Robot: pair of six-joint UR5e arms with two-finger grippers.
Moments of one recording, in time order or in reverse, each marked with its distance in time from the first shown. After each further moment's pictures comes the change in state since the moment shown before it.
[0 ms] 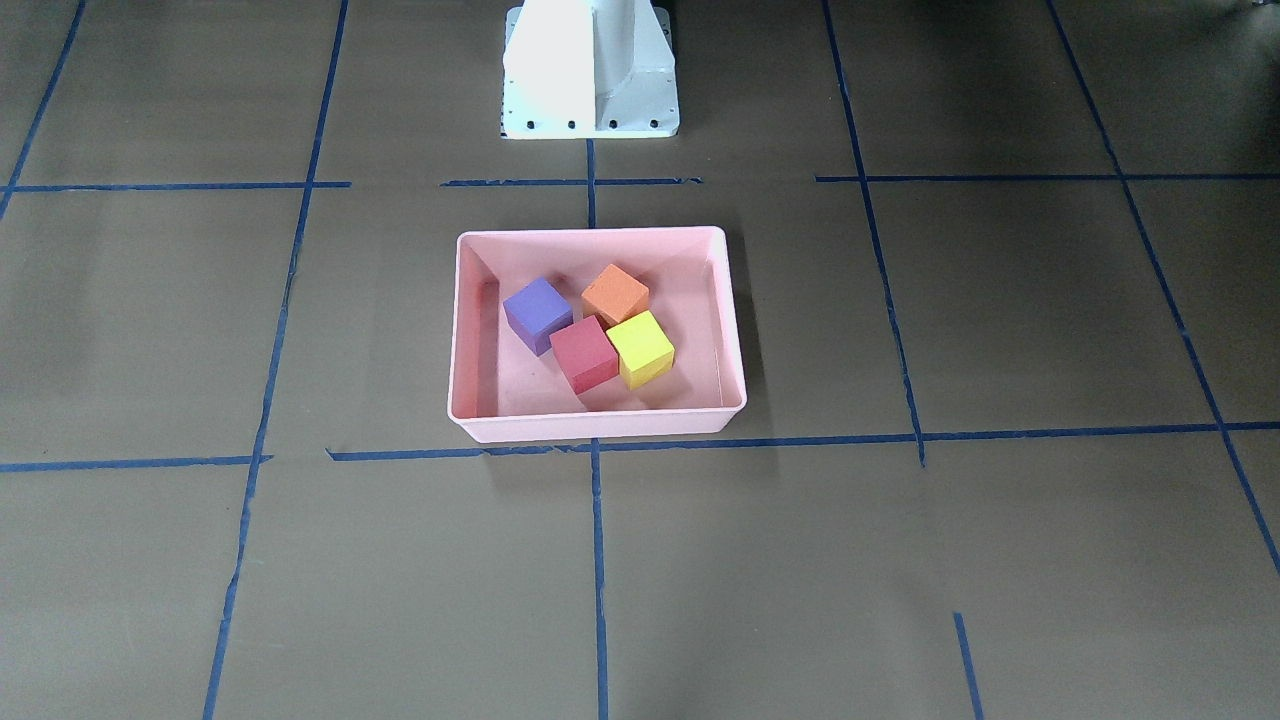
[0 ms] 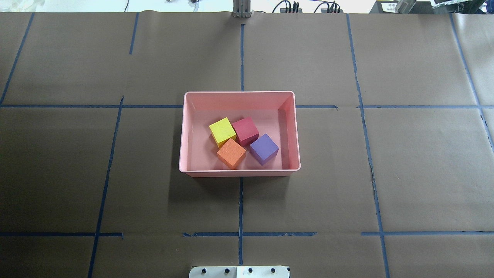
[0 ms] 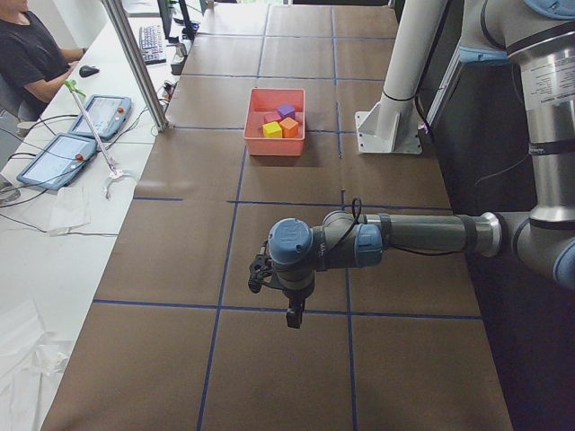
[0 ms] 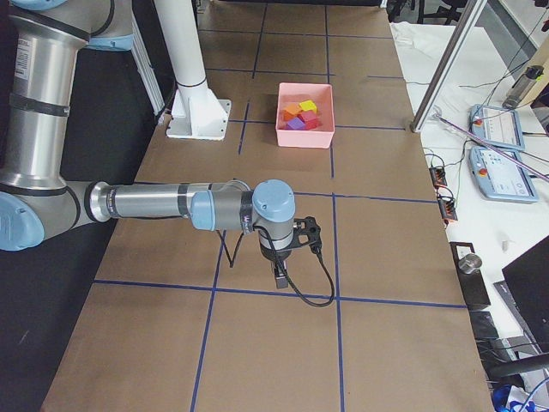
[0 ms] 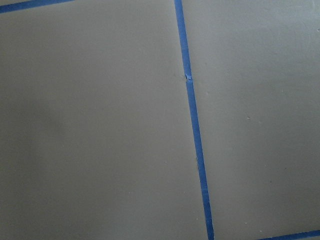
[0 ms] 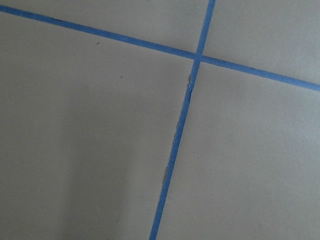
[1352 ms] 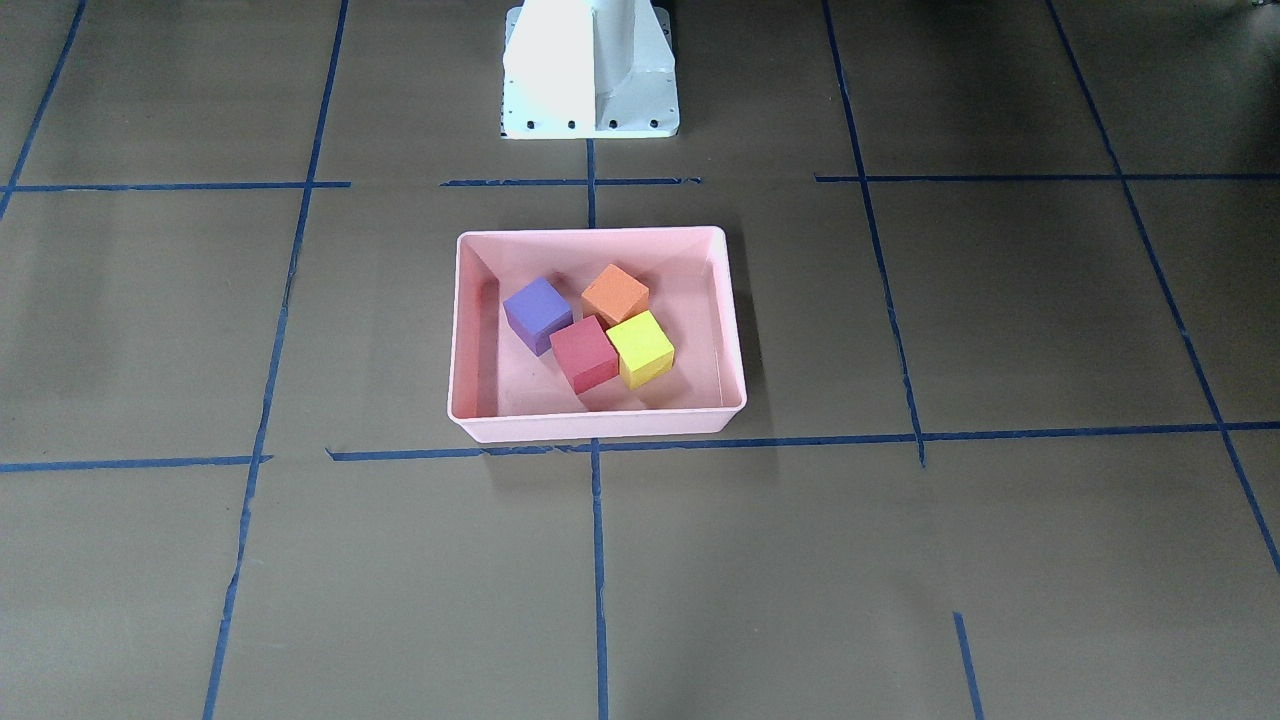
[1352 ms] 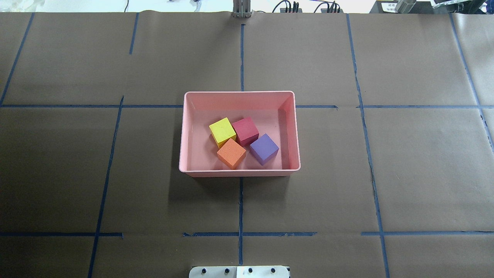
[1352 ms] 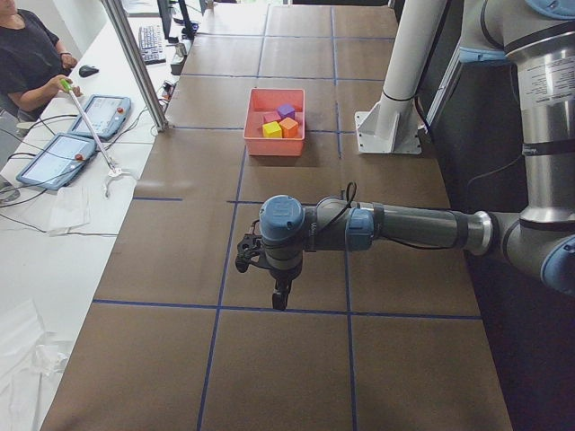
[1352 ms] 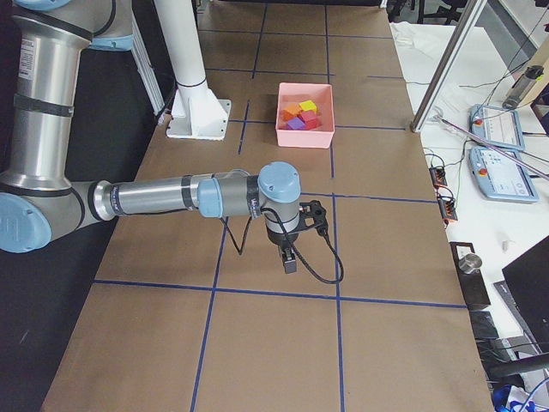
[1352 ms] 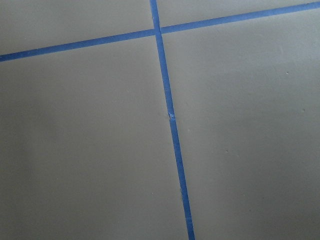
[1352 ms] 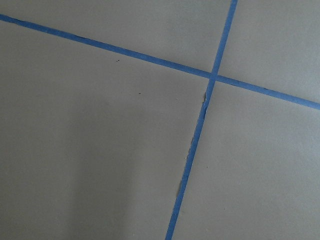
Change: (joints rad) left arm -0.002 -0.044 -0.038 0.000 -0.007 -0.055; right arm -0.019 0.002 0.044 0.006 0.000 0.030
